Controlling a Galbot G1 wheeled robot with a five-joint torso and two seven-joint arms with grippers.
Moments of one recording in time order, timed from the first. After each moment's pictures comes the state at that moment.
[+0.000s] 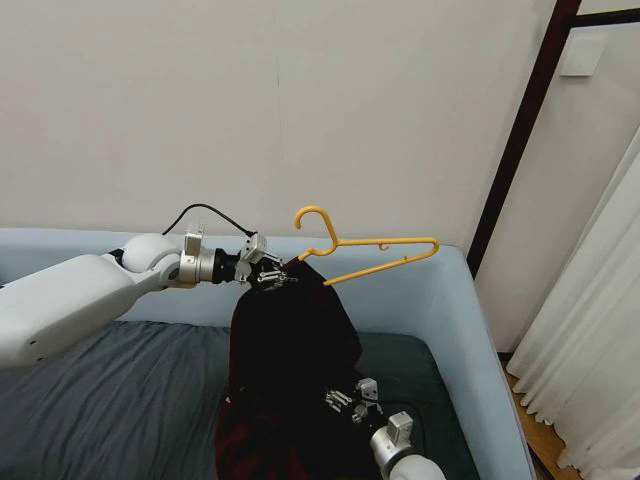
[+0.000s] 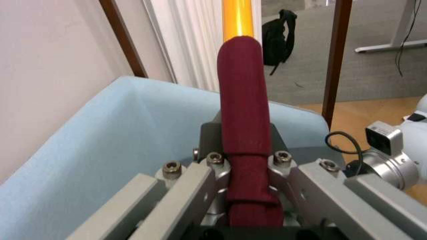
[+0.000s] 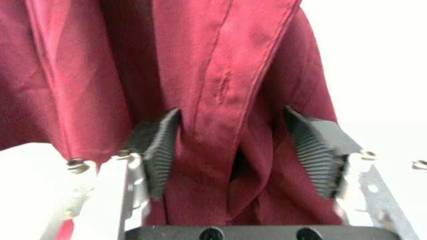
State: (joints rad) left arm -0.31 -0.64 0.94 -1.37 -1.13 -0.13 0.93; right arm -0.96 1.14 -0.20 1.52 0.61 0.17 0.11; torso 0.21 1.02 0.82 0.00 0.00
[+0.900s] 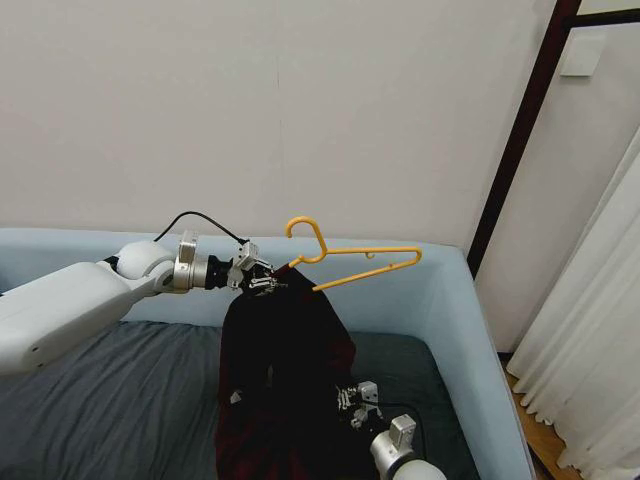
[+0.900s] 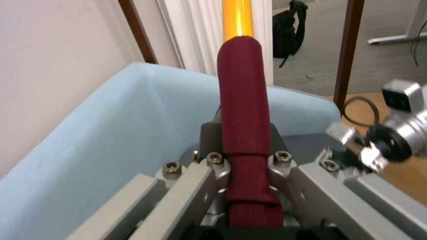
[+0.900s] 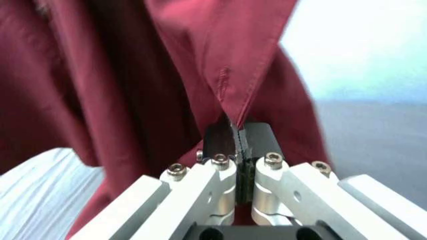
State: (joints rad) left arm -0.23 -0.64 0.88 -1.30 -1.08 -0.18 0.96; right arm -0.97 1.06 -0.20 1.63 0.77 0.06 0.15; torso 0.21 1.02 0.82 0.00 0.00
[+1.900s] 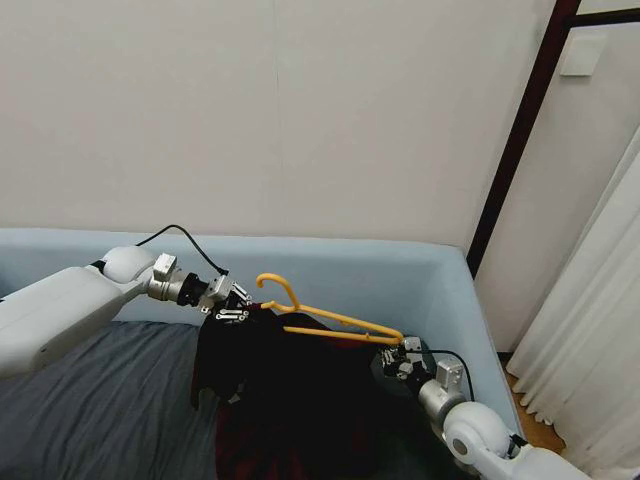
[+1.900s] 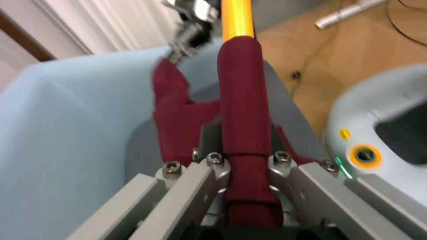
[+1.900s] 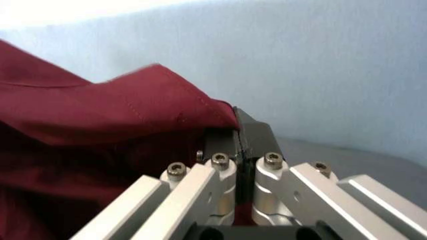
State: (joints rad) left arm -0.21 -0.67 0.84 -1.12 -0.90 -0.43 1.42; right arm -0.79 0.83 -0.20 1.73 0.96 -0.08 0.20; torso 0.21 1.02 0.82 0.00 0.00
